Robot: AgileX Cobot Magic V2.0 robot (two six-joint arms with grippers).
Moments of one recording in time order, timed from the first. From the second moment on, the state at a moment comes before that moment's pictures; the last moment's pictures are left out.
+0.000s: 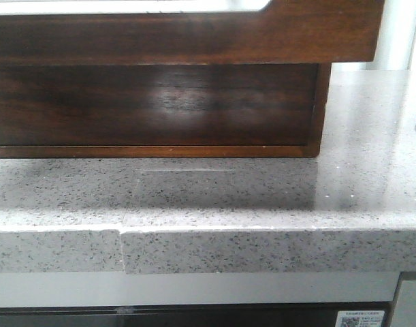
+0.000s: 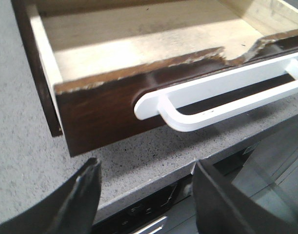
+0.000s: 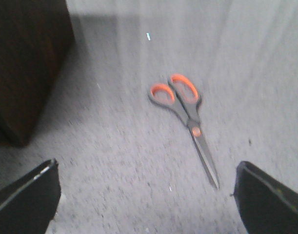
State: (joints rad) left arm -0.16 0.38 -0.77 -0.46 1.01 0.36; right arm 0.00 0.58 -0.75 -0.12 0.78 0.12
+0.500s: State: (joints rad) left arm -0.26 0.47 -0.82 -0.33 0.86 0.42; right arm -0.19 1.14 -1.00 -0.13 1.04 0.07
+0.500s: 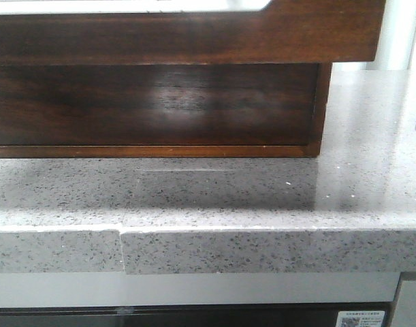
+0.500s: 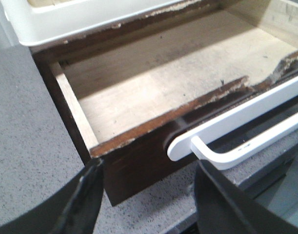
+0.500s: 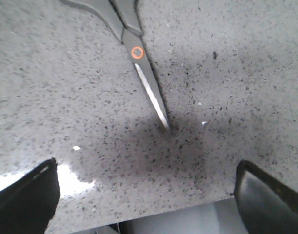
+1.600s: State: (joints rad) left arm -0.26 0.47 -0.82 -0.33 0.84 0.43; right arm -0.26 1.79 -1.44 0.03 1.20 -0.17
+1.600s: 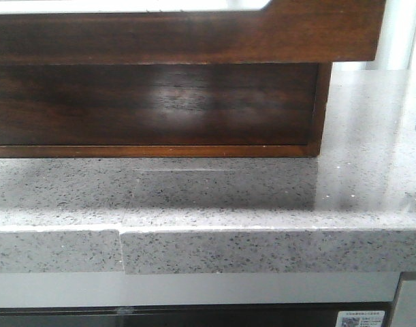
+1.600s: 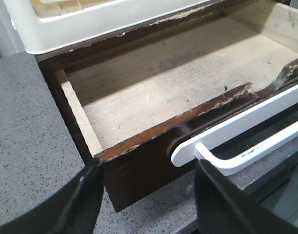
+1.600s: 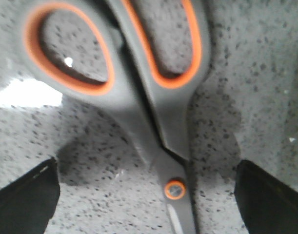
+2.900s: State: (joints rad) left arm -0.26 0.47 -0.82 -0.33 0.84 0.43; right arm -0.26 1.81 -1.45 0.01 1.22 -0.22
